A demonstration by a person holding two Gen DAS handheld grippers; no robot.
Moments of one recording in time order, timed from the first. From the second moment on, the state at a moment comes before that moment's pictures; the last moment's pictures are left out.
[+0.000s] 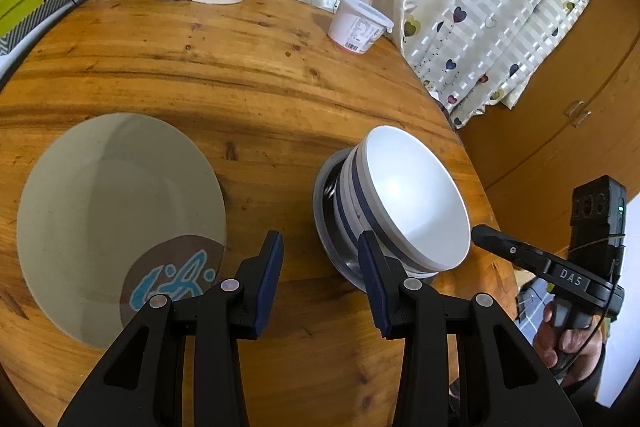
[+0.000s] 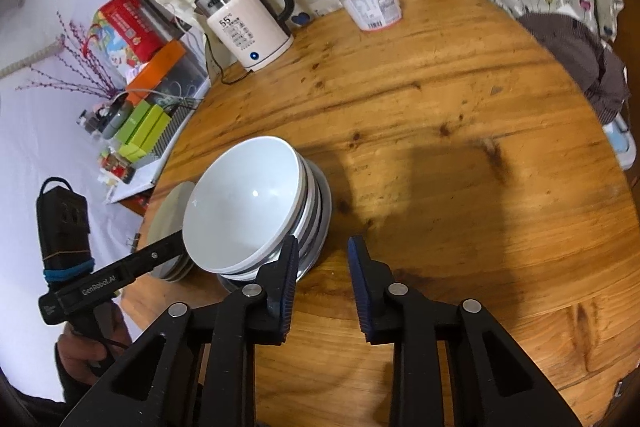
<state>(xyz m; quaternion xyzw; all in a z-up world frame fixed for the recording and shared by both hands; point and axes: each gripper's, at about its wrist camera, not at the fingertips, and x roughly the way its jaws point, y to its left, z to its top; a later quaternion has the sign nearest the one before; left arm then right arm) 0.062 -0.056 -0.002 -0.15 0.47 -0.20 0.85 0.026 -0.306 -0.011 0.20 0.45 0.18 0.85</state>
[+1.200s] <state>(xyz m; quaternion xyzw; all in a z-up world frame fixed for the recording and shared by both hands) 0.079 -0.057 -0.021 -0.17 0.49 -0.24 0.82 0.049 -0.311 -0.045 0.28 0.48 0.23 0.80</state>
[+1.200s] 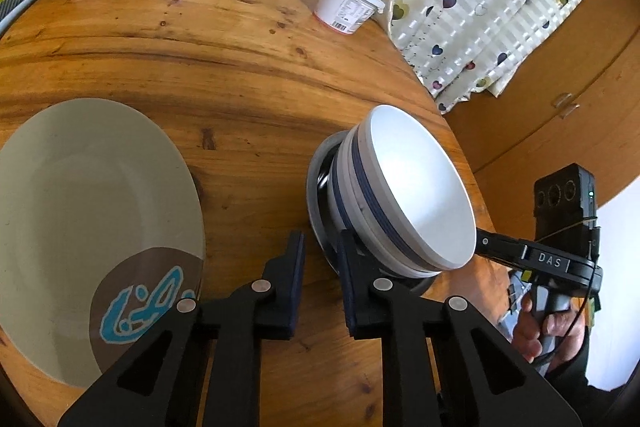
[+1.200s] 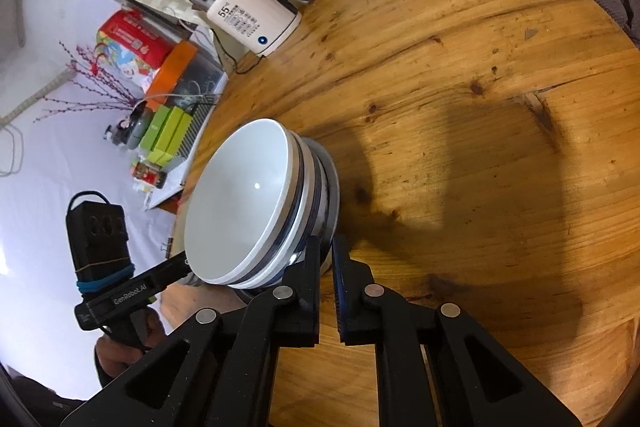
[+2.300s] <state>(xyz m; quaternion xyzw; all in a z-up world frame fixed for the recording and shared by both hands) 0.090 -0.050 -0.033 -0.24 0.50 -0.28 0.79 0.052 -0.317 -0.045 0.30 0.47 0.23 0.80</state>
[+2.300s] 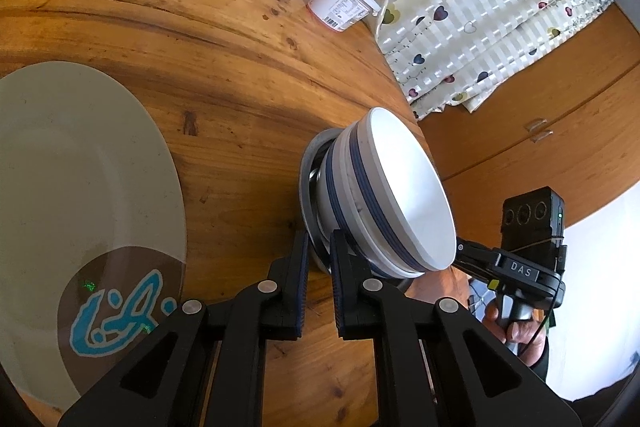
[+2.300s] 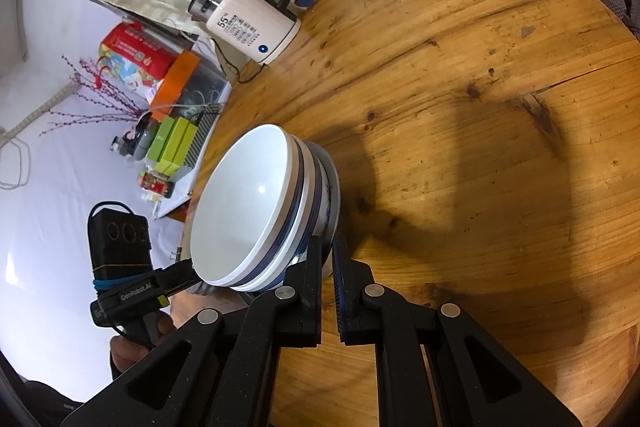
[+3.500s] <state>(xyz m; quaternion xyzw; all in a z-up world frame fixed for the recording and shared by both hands) 0.081 -0.029 -0.013 -0.24 0.47 -0.27 0.81 0.066 -0.296 -0.026 0.28 0.46 0.26 0.81</state>
